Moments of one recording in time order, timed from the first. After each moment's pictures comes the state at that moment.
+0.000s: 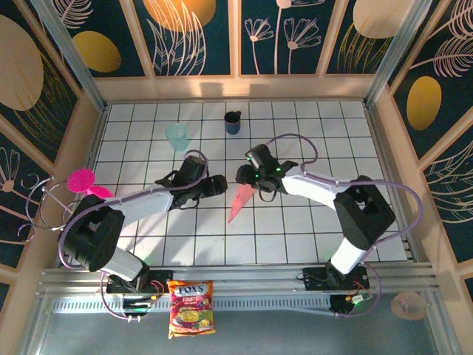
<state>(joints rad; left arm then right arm) -0.59 1.51 0.73 -0.09 0.10 -0.75 0.75 1.69 1.06 -0.35 0.05 0.87</state>
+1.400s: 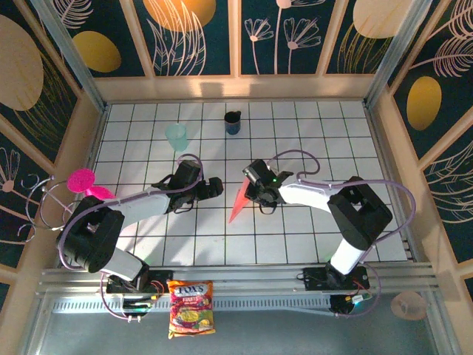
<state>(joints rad) -0.56 1.50 0.68 -0.08 0.04 -0.73 0.79 1.68 0.93 -0.36 0.09 1.08</state>
